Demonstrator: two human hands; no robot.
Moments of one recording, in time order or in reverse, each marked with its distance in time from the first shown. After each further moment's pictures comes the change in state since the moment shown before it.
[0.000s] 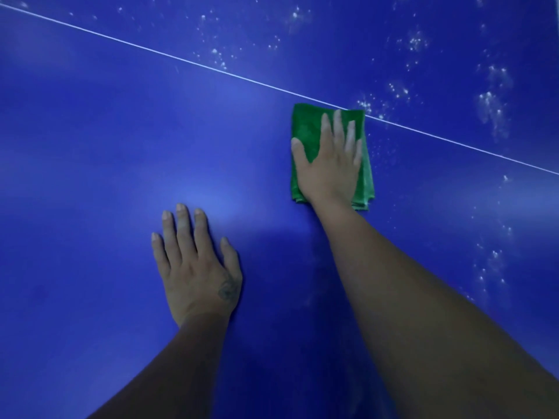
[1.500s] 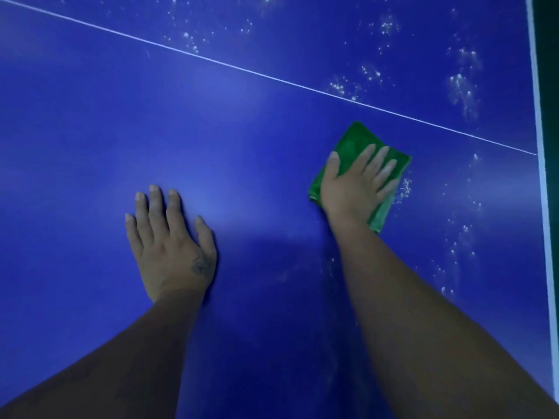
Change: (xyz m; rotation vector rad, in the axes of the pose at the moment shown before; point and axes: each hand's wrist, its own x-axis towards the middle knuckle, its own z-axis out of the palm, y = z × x) left_hand -0.003 0.000 -0.001 -0.028 0.063 0.014; right_hand -0.050 0.081 -0.019 -0.058 -0.034 0.419
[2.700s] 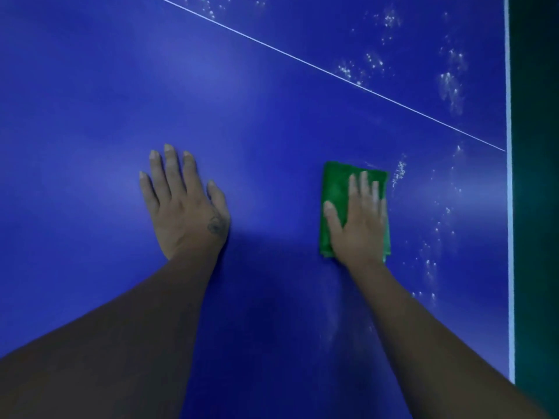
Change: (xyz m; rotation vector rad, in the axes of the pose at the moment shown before) left_hand 0.001 -0.005 -0.002 0.006 -0.115 -0.021; right_hand -0.097 0.095 0.003 -0.126 0.005 -0.434
